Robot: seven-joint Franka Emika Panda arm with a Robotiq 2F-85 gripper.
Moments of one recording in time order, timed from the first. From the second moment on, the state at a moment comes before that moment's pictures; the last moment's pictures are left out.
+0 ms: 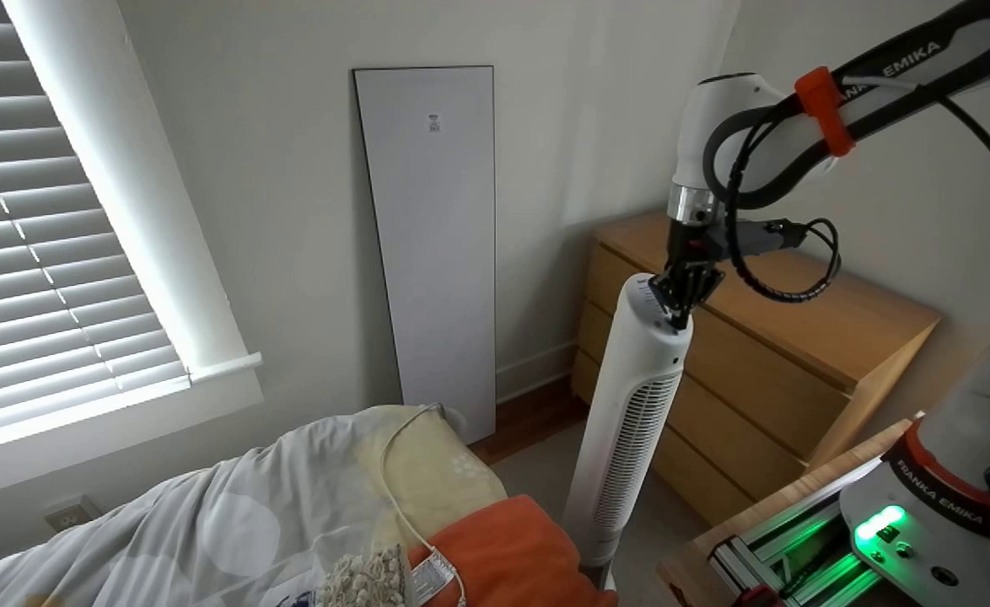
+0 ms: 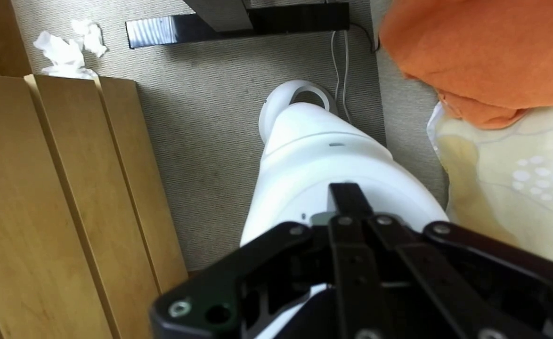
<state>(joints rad) 0.15 -0.34 0.25 -2.68 0.14 2.22 0.33</state>
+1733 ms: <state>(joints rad) 0.14 -0.38 0.23 -2.60 0.13 2.07 0.37</state>
